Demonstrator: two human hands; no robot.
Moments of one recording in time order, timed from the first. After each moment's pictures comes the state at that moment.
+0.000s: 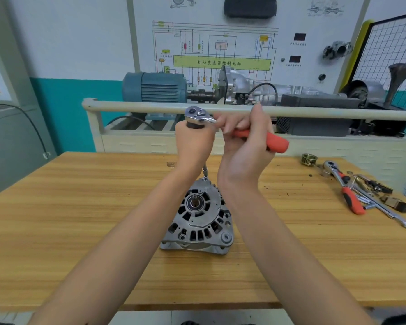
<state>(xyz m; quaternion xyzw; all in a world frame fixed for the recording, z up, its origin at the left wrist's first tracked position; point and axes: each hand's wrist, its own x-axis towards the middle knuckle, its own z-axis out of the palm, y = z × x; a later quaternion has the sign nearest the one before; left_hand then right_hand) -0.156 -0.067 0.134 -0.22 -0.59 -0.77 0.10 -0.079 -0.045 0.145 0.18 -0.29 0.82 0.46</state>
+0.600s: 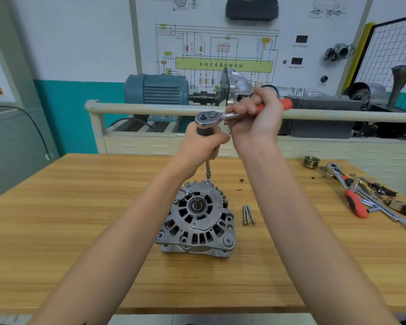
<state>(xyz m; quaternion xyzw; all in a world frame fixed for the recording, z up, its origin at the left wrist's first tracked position) -0.164 -0.081 0.133 -0.38 -0.61 -0.70 -0.01 -0.098 -0.004 0.185 0.07 -0.26 0.92 0.29</state>
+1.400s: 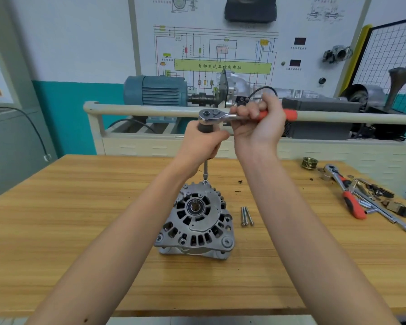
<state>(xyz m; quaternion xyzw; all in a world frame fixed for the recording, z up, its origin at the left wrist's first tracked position) -0.166 -0.073 0.138 -0.34 -0.61 -0.71 0.00 -0.099 0.001 0.178 0.09 -0.25 0.91 0.33</state>
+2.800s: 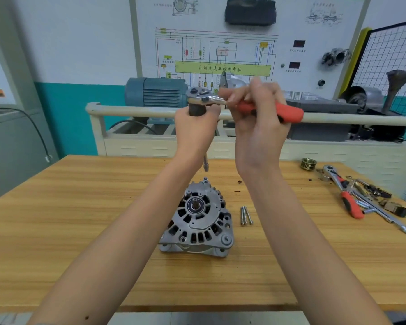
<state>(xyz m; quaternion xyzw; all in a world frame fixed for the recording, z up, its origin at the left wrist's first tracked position) -0.143 -0.074 0.163 -0.23 -0.55 -0.80 0.09 -0.067 -0.023 0.171 0.27 -0.44 0.73 0.45</state>
